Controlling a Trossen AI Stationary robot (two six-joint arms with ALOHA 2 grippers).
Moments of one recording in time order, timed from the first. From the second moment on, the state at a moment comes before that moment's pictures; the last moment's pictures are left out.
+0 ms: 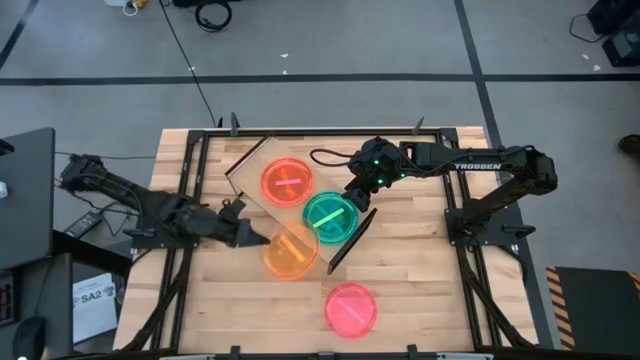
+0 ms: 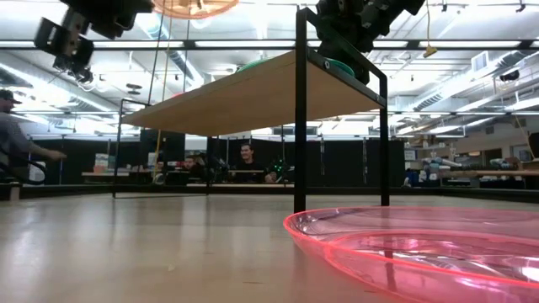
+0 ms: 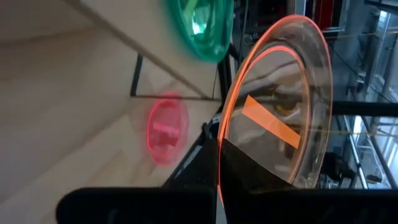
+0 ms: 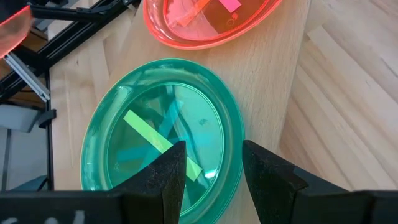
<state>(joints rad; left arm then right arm) -0.39 0.86 0.62 -0.13 -0.24 -1.59 -0.18 1.40 1.17 -0.53 -0.19 0.41</state>
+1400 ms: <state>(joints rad) 0.28 0.83 1.04 -0.89 0.08 -1.19 -0.18 1.40 1.17 -0.54 -0.24 0.41</state>
